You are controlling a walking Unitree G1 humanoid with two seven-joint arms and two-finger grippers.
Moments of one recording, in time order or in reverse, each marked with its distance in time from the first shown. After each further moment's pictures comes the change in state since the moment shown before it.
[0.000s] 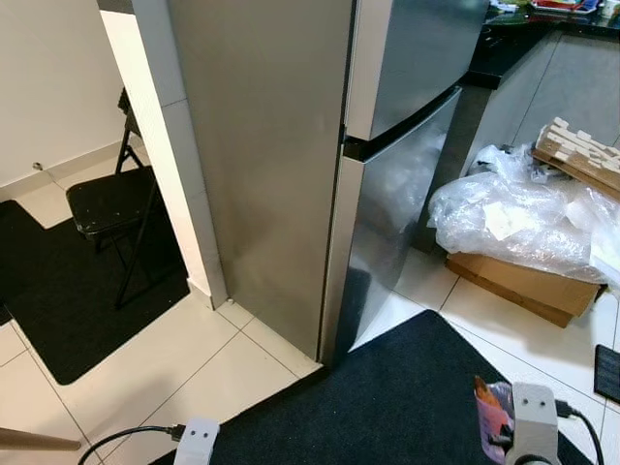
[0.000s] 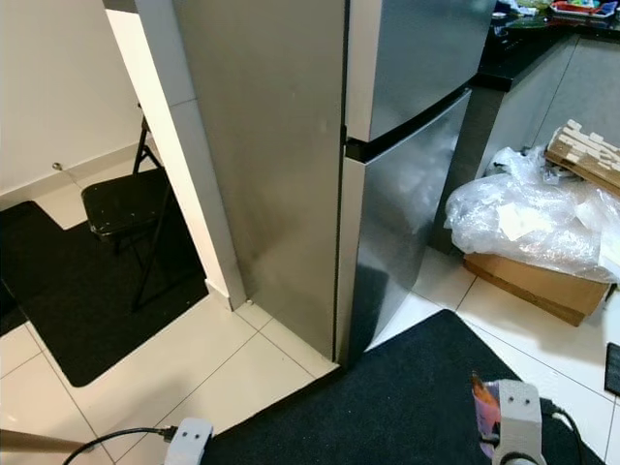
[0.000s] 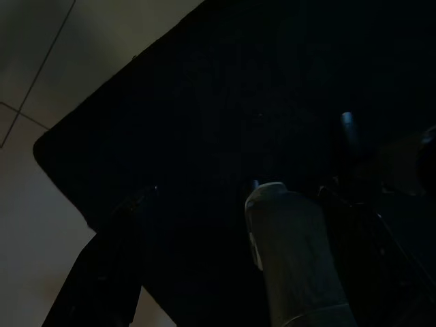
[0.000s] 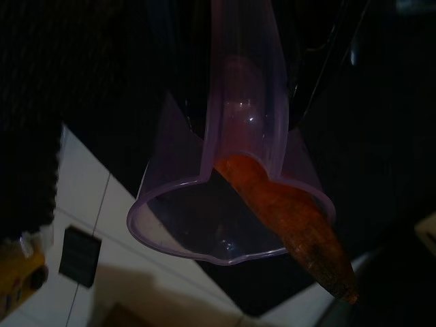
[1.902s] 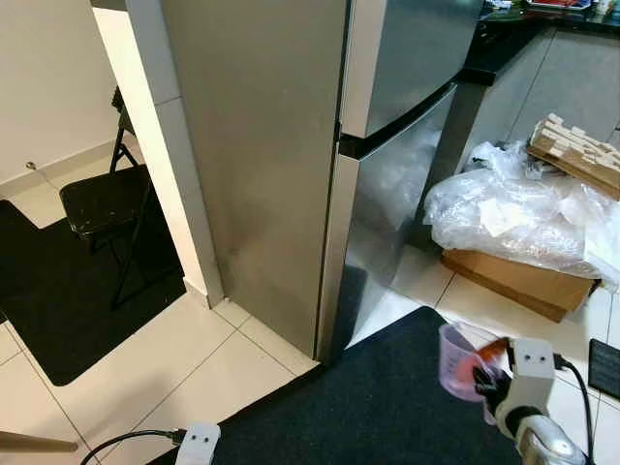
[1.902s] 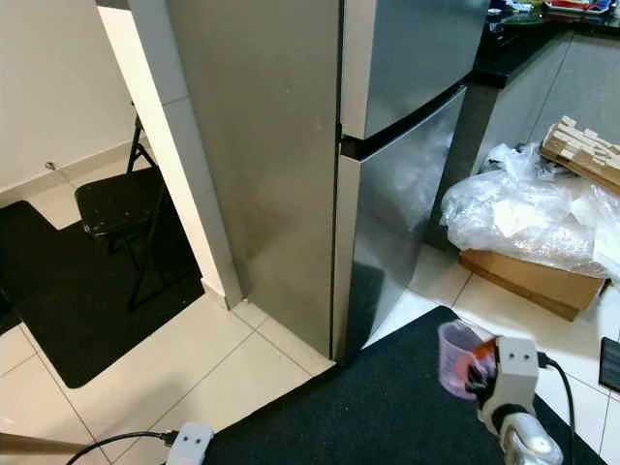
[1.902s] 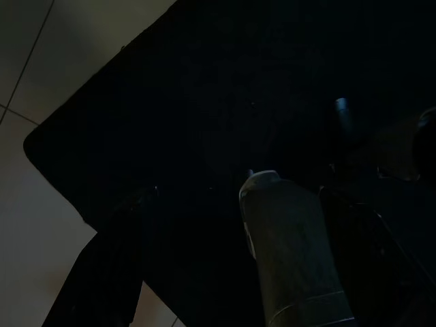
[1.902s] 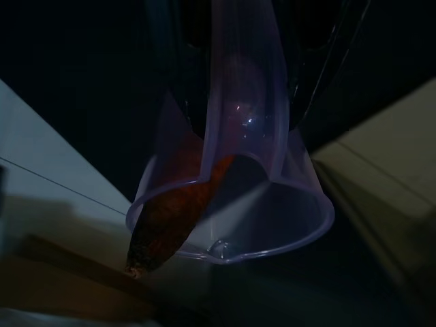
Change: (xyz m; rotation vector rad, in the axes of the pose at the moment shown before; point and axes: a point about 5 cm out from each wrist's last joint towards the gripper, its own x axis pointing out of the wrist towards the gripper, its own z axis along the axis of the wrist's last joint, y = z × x) left arm -0.001 -0.002 -0.005 0.006 0.025 -0.022; right arm 0.013 0.004 0.062 0.112 -0.222 0.241
